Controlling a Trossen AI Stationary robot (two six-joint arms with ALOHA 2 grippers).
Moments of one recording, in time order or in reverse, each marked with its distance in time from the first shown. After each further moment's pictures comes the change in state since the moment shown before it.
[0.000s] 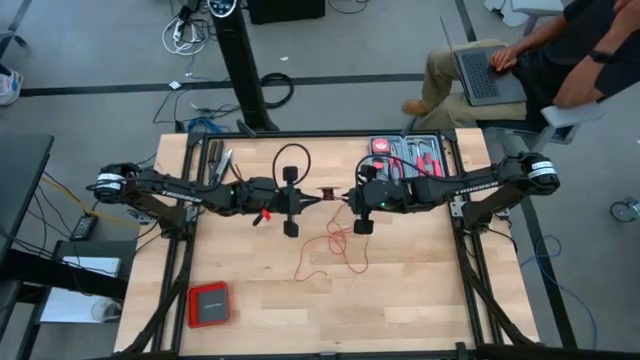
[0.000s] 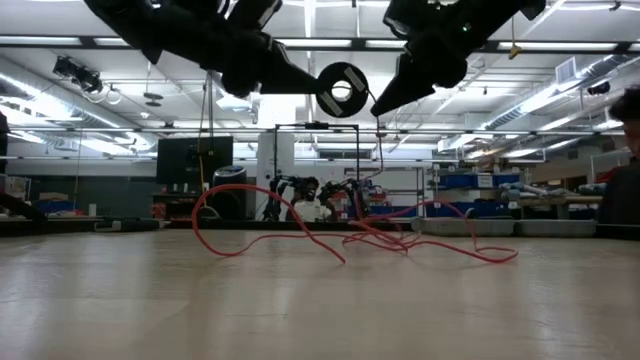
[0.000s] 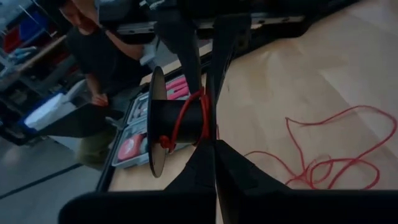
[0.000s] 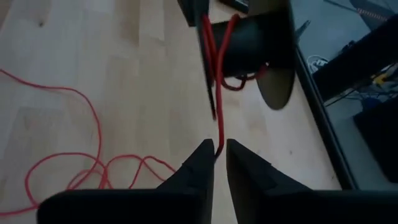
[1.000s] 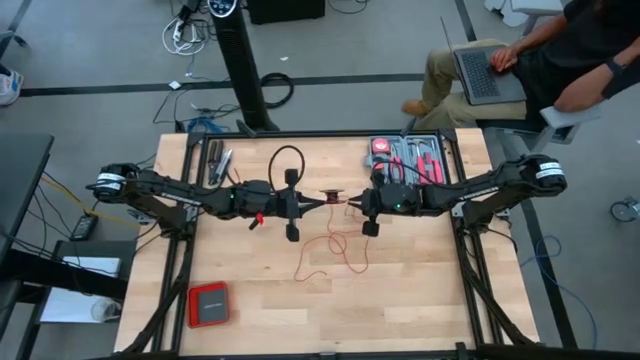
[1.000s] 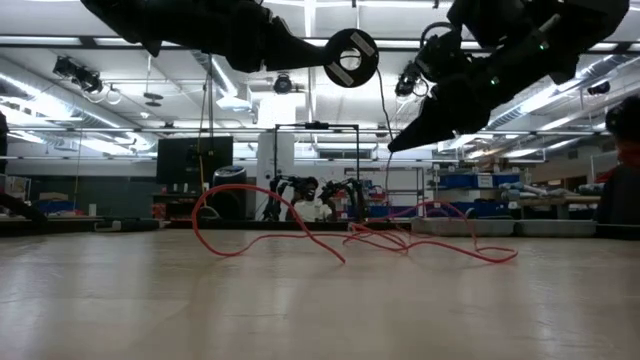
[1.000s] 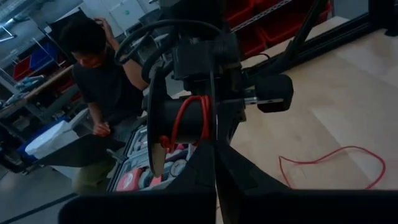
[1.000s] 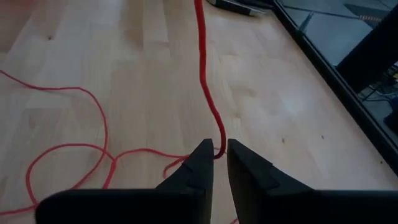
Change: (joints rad) left arm -0.039 0.000 0.000 0.121 0.014 -0.002; right arm -0.060 -0.063 -0.371 0.476 -0.106 0.057
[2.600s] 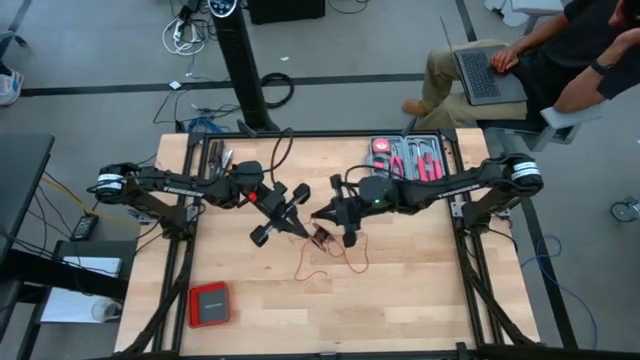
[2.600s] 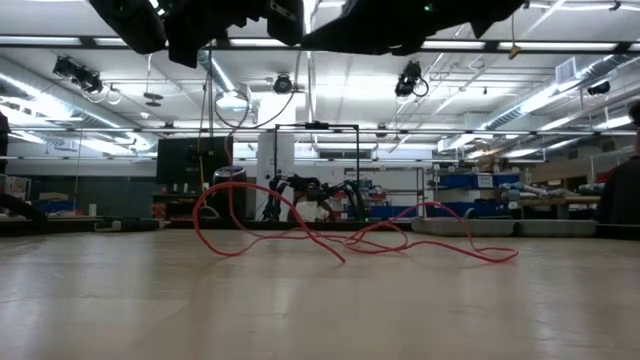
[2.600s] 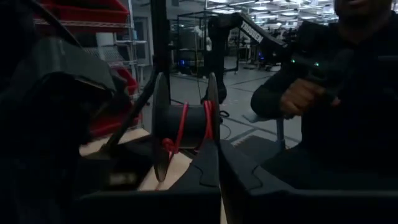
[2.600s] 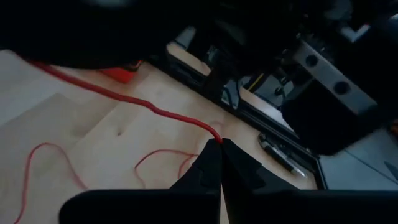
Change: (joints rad) left arm 0.136 0.000 0.001 0.230 0.999 -0.482; right arm 0.048 0.228 0.432 0.035 -0.296 -0.439
